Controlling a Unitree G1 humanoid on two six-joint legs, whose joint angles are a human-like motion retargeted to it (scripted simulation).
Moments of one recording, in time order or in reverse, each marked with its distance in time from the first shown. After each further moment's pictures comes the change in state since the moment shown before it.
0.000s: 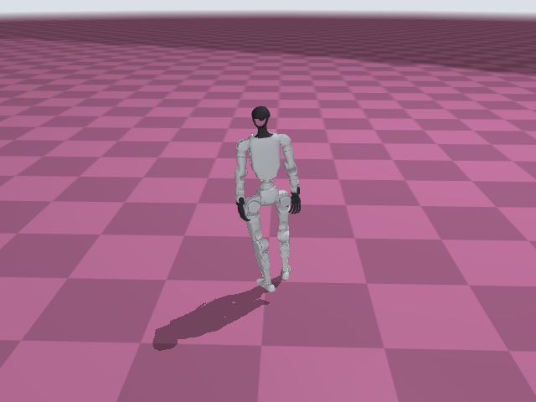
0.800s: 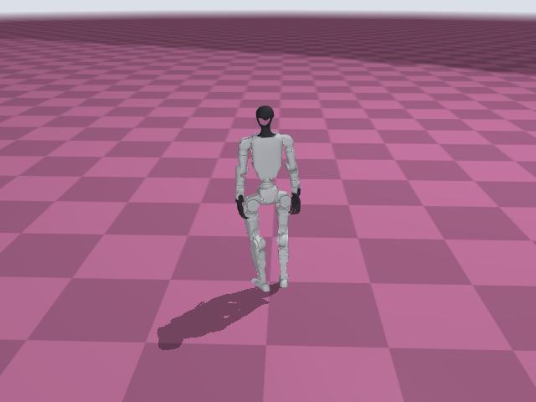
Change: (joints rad) left arm 0.003 -0.008 -0.026 0.002 -0.001 -0.002 0.003; right arm -0.009 -0.011 -0.021 0.021 0.015 0.004 -0.002; waist 0.000 0.020 -0.036; left_leg -0.024 0.034 0.051 0.022 0.026 -0.035; right_leg 0.164 0.078 0.070 -0.033 -0.131 -0.063
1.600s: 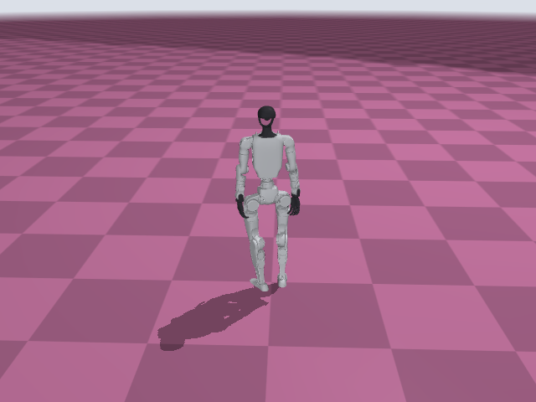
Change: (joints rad) left arm 0.000 -0.005 -0.008 0.028 0.009 0.005 -0.005; right arm 0.011 0.009 0.001 0.028 -0.003 0.016 0.012; waist -0.007 0.023 -0.019; left_leg -0.002 0.016 -0.001 0.002 0.004 -0.012; right_leg -0.008 0.015 0.004 0.004 -0.007 -0.014
